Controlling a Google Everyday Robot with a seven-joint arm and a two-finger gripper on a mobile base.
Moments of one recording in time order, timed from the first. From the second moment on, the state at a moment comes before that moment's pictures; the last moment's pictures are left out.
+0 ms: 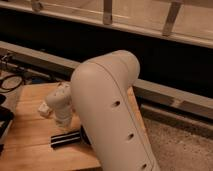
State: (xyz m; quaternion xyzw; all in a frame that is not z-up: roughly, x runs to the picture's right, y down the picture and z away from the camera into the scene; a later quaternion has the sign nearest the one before) arm -0.221 0.238 0.801 -0.44 0.02 0.14 0.89
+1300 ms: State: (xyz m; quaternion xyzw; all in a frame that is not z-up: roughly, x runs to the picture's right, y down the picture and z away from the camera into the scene) arm -0.218 0.254 0.800 -0.49 0.05 0.12 0.86
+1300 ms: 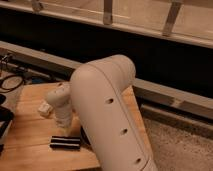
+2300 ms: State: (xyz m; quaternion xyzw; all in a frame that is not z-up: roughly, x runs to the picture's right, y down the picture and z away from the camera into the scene) arm -0.215 0.264 0.797 -0.51 0.06 0.14 0.85
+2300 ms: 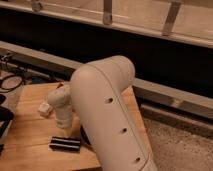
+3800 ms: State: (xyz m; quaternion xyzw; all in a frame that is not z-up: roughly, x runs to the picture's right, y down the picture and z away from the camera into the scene) arm -0.193 0.298 0.776 -0.52 0.08 0.16 0.83
